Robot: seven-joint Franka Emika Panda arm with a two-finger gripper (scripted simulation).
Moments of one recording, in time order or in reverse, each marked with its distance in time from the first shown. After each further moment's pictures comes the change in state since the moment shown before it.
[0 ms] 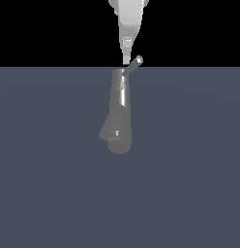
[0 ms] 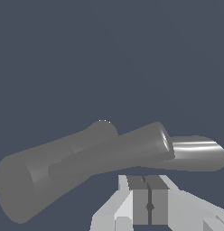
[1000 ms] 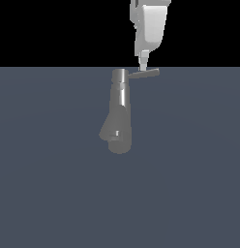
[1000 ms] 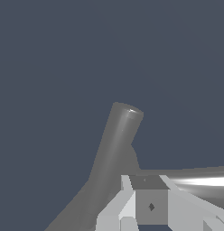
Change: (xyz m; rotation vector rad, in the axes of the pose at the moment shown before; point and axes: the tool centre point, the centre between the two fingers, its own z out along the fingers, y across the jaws) arm 0.050 -0.044 0.015 0.004 -0.001 -0.004
